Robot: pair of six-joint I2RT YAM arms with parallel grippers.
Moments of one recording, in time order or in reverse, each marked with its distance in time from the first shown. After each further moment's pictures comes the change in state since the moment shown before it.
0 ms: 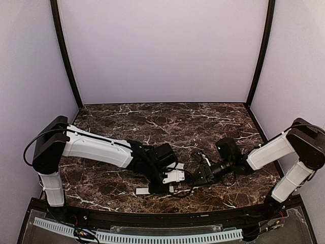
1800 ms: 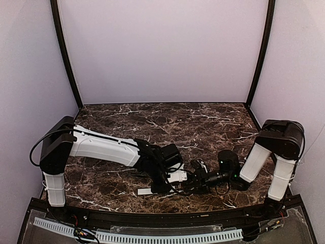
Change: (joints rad) left arm -0.010 0.060 0.099 -0.108 -0.025 -0.034; right arm 0.099 0.312 -0.151 0.823 0.090 0.606
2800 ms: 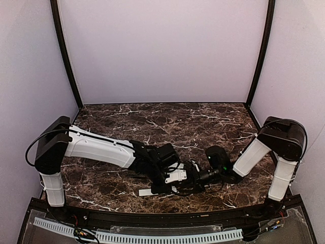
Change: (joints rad) left arm 0.000 -0.048 -0.072 0.107 0.031 -0.024; right arm 0.031 -0.018 0.171 -0.381 0.013 -0.081
